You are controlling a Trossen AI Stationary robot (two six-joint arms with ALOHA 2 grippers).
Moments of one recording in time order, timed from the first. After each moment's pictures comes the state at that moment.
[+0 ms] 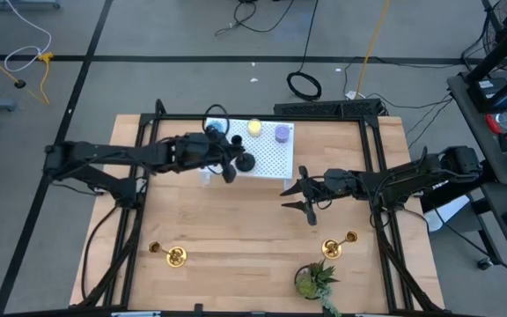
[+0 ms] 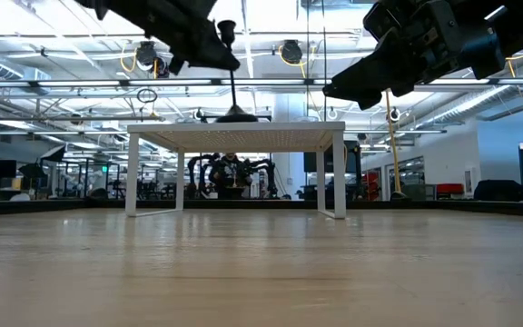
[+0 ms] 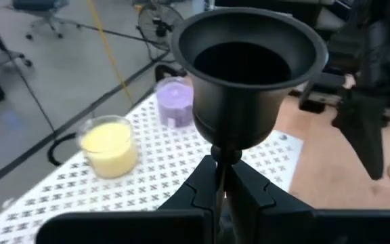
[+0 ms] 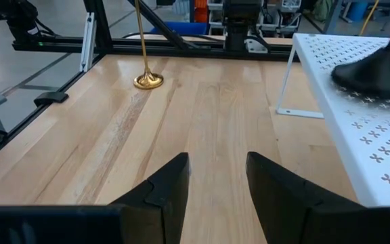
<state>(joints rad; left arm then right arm) 0.13 1.29 0.92 0.01 -0.26 -0.14 0.06 1.25 0.47 0.51 -0.07 0.01</state>
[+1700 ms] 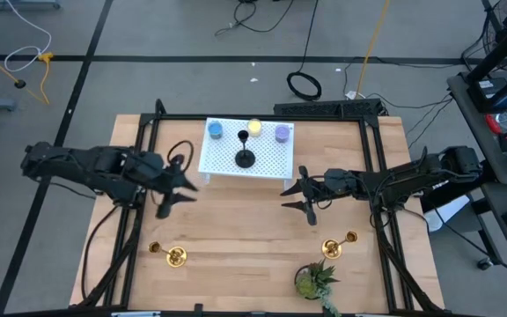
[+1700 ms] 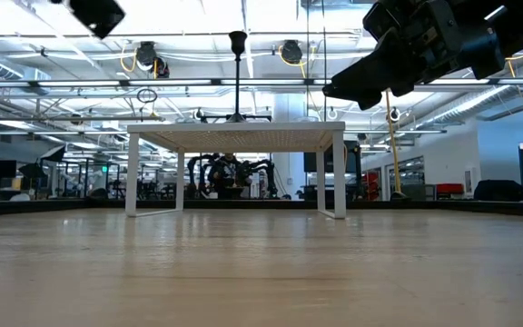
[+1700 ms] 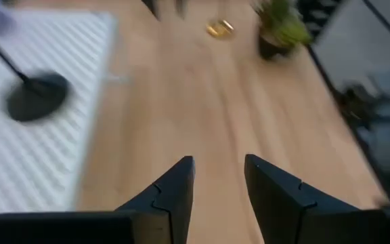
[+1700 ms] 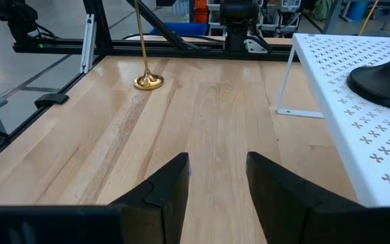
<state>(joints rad) -0.13 0.85 0.92 -0.70 0.05 -0.07 0.06 1.25 0.47 0.51 -0.08 0.01</state>
